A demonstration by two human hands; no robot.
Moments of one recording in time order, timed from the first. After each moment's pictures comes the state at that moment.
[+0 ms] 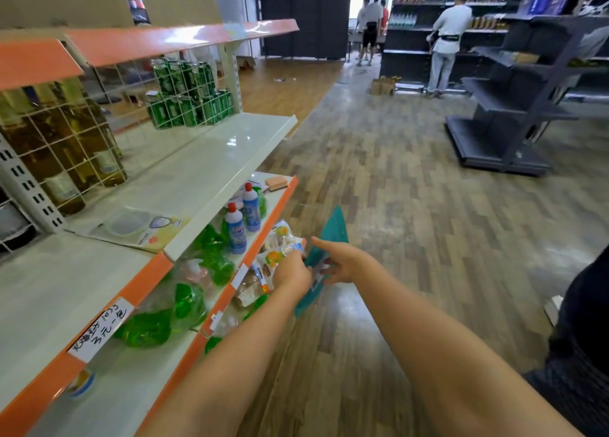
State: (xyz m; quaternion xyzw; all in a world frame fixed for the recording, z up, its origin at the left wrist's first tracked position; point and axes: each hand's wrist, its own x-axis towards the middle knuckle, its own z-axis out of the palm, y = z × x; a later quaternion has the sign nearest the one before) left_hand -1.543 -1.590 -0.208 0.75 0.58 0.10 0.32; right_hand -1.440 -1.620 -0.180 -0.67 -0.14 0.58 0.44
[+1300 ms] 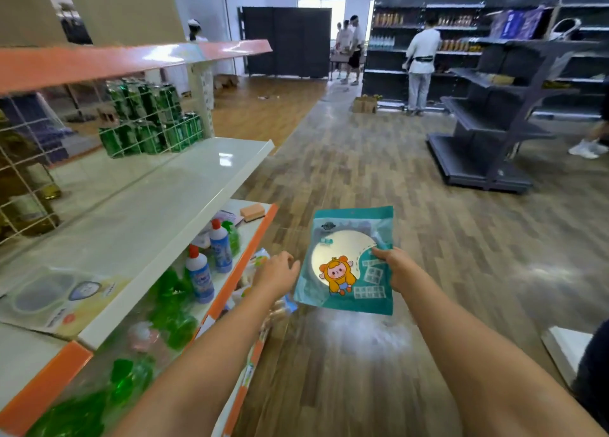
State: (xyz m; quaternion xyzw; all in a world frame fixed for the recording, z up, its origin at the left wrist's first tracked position) left_hand -1.442 -1.457 -0.203 0.84 0.48 0.09 0.24; right_hand -1.236 -1.565 -0.189 -0.67 -0.07 0.44 0.60
